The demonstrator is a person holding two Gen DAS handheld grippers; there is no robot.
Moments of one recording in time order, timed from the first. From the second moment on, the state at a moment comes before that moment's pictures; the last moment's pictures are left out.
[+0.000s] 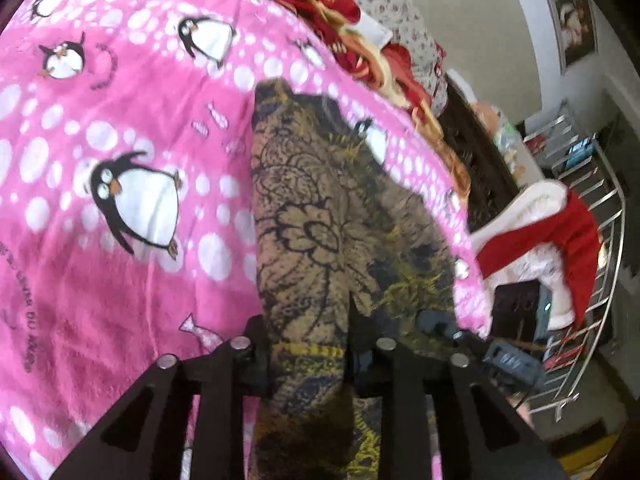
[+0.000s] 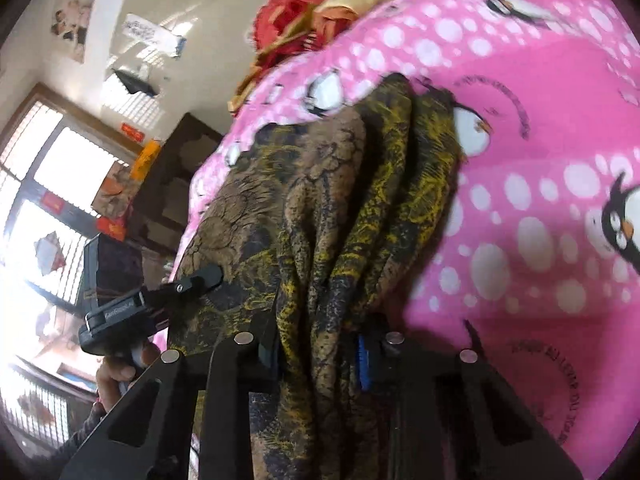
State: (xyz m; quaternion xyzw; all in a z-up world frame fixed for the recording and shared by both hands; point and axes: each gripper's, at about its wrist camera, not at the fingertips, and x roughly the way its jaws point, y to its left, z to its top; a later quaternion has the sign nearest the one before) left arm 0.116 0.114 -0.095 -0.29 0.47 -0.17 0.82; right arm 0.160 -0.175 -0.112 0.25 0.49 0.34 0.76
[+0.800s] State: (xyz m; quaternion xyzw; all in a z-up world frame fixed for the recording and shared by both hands) left arm -0.057 0.185 0.023 -0.04 0.40 -0.10 0.91; right arm 0.036 -0.124 -0.037 0.00 0.41 0.27 0.87
